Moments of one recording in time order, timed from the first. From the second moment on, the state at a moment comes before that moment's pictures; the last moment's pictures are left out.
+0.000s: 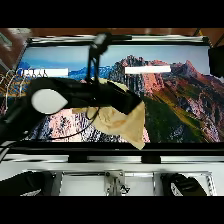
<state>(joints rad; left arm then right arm) -0.85 -1.28 1.52 1.13 -0.82 -1.62 0.18 -0.67 1.39 -1.68 1.06 1.95</state>
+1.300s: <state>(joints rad) -0.02 -1.60 1.17 1.12 -0.94 -1.34 0.18 -0.71 0.72 -1.17 1.28 1.88</state>
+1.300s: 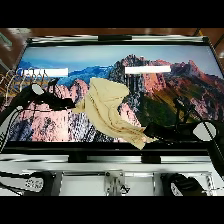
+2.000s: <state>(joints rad) -0.09 -1.55 1.19 1.05 -0.88 -1.27 0.18 -0.77 0.47 -1.15 1.18 1.97</state>
